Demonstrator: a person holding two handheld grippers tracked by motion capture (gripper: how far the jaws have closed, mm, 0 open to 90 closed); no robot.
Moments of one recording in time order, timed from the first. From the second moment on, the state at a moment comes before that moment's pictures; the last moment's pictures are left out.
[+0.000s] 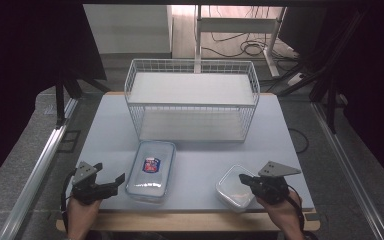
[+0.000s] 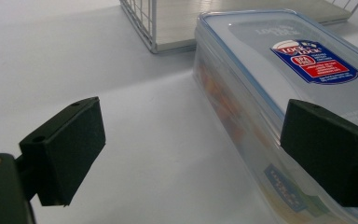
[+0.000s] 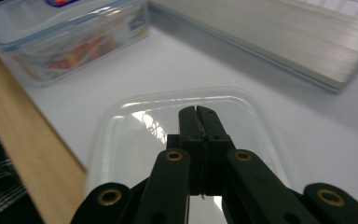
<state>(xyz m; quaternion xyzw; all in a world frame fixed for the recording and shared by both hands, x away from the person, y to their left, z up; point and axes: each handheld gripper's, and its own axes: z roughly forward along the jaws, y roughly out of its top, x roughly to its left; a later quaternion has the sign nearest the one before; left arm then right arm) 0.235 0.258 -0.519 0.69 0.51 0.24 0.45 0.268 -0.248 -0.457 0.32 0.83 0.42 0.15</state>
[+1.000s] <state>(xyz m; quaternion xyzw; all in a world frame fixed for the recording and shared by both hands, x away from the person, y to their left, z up) 0.237 0.258 -0.522 0.70 0.52 0.22 0.44 0.260 -0.210 -0.477 0.27 0.89 0.36 0.11</state>
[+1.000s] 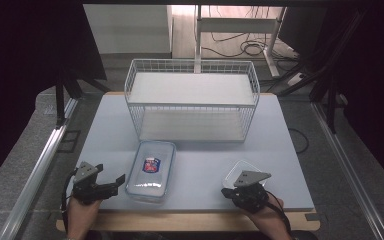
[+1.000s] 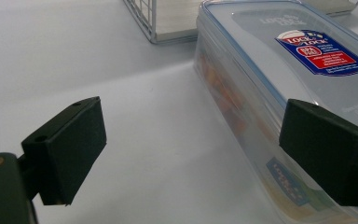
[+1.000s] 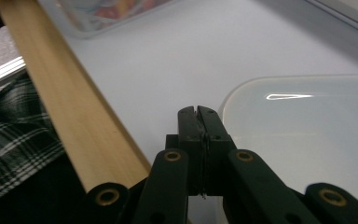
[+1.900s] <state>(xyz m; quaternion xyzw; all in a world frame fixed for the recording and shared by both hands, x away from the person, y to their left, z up) 0.243 0.257 -0.524 0.72 0.53 0.21 0.40 0.331 -0.242 -0.463 0.39 0.83 0.35 0.19</state>
